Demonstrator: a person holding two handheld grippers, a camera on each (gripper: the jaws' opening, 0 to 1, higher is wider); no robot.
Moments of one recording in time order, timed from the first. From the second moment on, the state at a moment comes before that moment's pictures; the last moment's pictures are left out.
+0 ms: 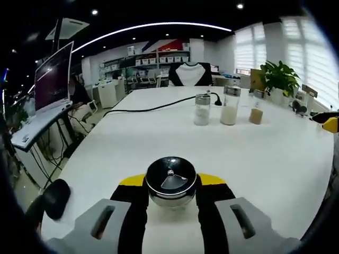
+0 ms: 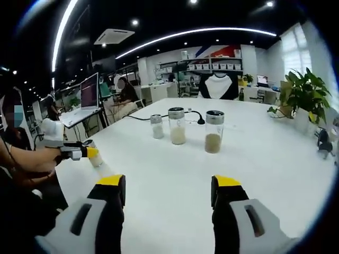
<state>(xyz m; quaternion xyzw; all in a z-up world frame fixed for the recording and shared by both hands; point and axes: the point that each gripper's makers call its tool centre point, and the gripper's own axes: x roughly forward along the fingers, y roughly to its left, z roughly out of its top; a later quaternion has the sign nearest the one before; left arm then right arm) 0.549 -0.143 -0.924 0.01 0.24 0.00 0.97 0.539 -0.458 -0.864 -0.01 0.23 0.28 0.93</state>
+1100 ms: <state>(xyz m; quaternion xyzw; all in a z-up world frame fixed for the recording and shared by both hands) 0.554 -0.151 -0.903 0.07 0.22 -0.03 0.97 0.547 -0.444 -0.866 0.00 0.24 0.29 0.93</state>
